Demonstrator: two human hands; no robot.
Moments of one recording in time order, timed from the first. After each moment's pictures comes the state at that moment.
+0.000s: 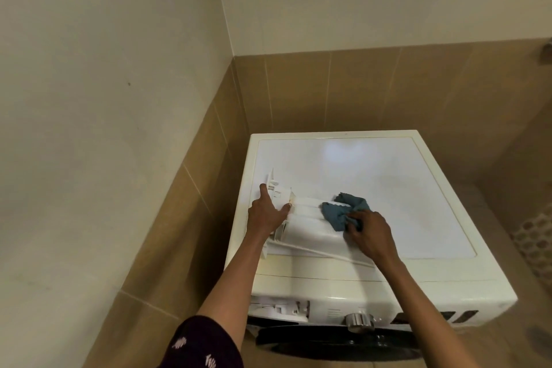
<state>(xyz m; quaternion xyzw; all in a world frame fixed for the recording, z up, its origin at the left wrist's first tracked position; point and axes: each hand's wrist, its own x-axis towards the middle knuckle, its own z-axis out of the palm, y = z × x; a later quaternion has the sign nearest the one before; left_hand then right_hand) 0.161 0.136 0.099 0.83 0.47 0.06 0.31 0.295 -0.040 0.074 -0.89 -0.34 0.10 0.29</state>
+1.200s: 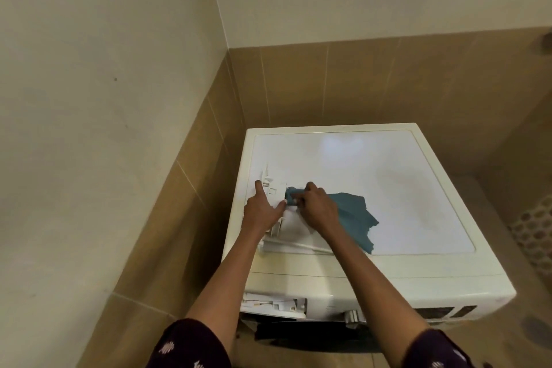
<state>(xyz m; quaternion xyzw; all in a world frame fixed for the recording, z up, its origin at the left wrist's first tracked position) 0.161 0.140 0.098 0.83 0.45 0.07 0.31 0.272 0.060 0.076 -0.87 -0.45 0.12 0.19</state>
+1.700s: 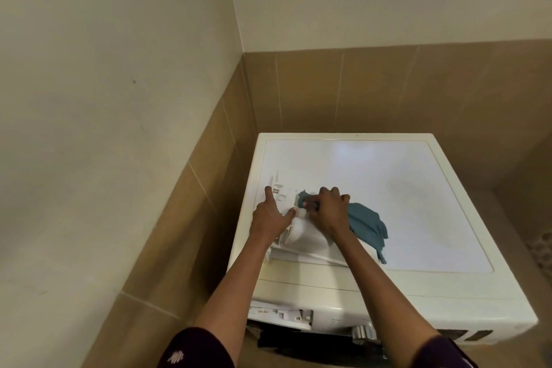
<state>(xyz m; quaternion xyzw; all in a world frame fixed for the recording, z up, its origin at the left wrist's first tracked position) 0.162 0.141 0.095 0.83 0.46 0.06 0.30 0.289 0.067 0.065 -0.88 -0.41 0.10 0.22</state>
